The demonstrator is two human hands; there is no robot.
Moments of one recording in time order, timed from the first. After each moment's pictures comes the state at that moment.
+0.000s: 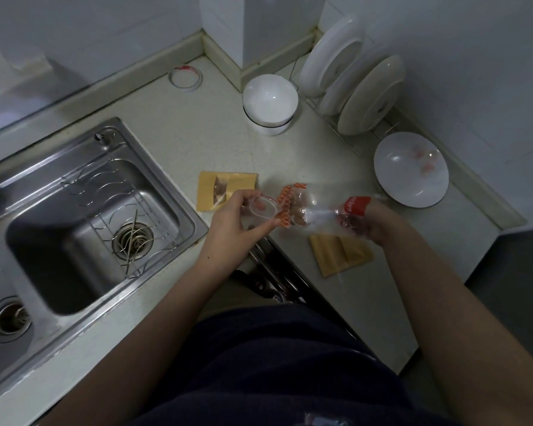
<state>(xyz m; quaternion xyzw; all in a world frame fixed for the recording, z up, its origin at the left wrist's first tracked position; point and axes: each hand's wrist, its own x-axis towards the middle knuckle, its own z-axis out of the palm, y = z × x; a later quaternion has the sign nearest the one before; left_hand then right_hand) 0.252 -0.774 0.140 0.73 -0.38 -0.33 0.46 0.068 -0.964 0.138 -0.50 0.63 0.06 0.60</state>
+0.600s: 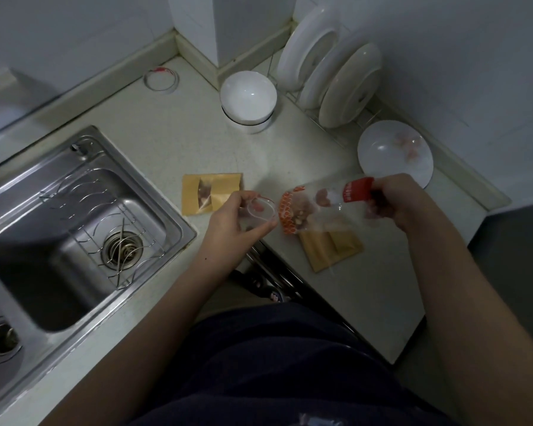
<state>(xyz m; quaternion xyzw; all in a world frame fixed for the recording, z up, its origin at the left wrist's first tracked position) 0.240 -0.787 0.138 0.72 -0.39 -0.36 0.45 0.033 -0.986 0.174 -0.46 0.70 -0.13 0.54</state>
